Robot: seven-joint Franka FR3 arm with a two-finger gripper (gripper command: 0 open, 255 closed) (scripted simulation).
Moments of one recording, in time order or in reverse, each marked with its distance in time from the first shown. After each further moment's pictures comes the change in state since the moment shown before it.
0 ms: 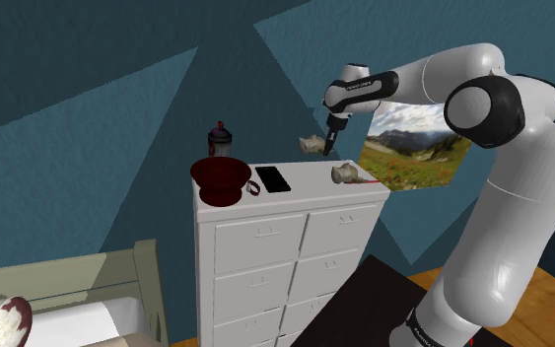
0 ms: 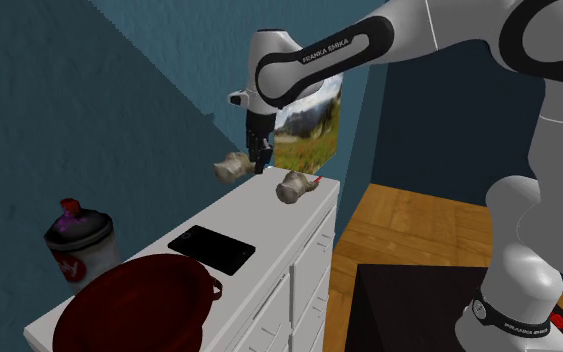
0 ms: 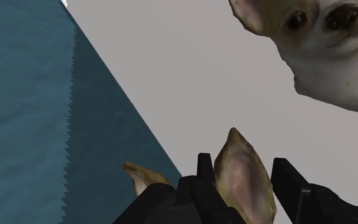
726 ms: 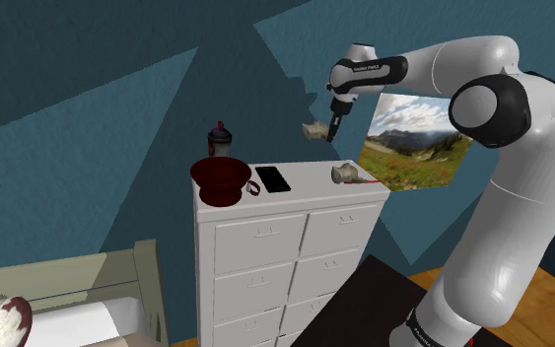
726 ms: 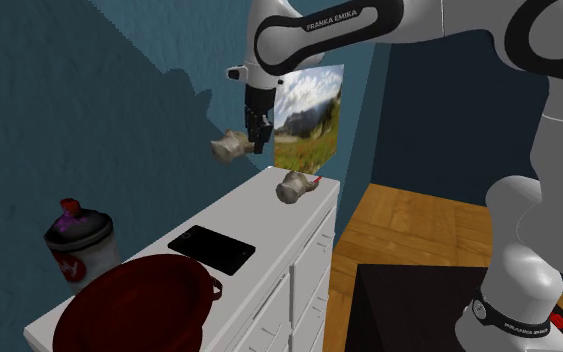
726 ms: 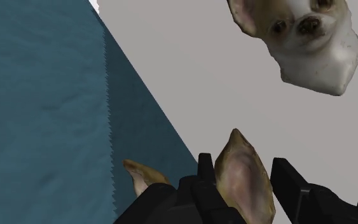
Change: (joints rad) arm 0.000 -0.021 -0.002 0.127 -0.011 -0.146 0.003
